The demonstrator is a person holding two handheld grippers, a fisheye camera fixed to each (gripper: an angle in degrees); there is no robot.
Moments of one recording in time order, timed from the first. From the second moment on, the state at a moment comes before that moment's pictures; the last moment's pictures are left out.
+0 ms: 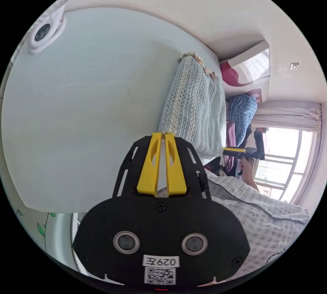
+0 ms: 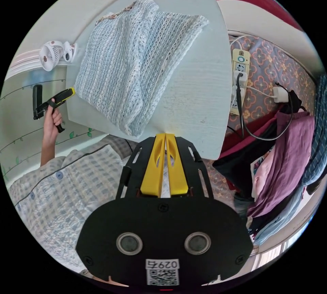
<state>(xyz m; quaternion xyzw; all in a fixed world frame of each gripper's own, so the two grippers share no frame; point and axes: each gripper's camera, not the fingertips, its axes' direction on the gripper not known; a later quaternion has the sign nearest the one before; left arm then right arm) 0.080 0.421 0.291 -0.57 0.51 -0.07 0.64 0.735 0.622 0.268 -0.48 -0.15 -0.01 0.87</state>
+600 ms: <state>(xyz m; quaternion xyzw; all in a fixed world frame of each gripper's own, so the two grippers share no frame) 0.195 0.393 0.138 -0.36 0.35 0.40 0.76 0.693 0.655 0.248 -0.42 -0.29 0.03 0.86</state>
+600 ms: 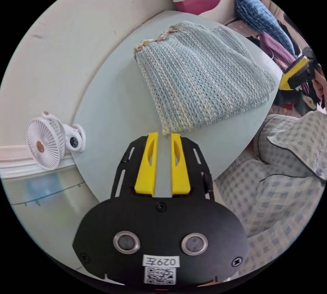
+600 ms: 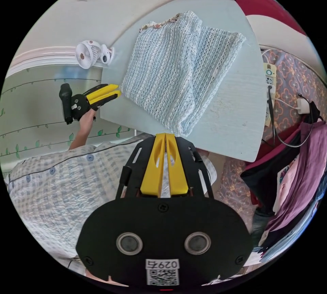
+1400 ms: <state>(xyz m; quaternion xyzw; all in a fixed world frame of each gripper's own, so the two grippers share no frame) 0.149 0.365 0.253 -0.43 0.52 0.23 0.70 0.685 0.763 0.262 -0.35 -0.19 0.26 0.88</state>
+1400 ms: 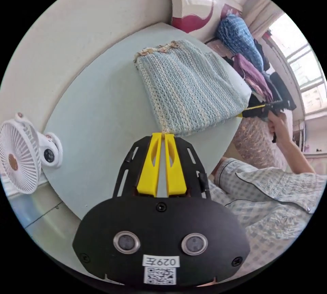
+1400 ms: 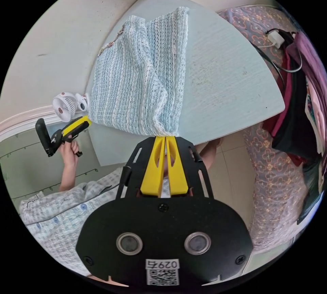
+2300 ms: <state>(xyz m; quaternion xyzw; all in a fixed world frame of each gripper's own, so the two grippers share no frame) 0.229 0.412 0.271 -0.41 0.49 0.38 0.67 0.669 0.825 0.235 -0.36 -0.14 0.16 0.91</state>
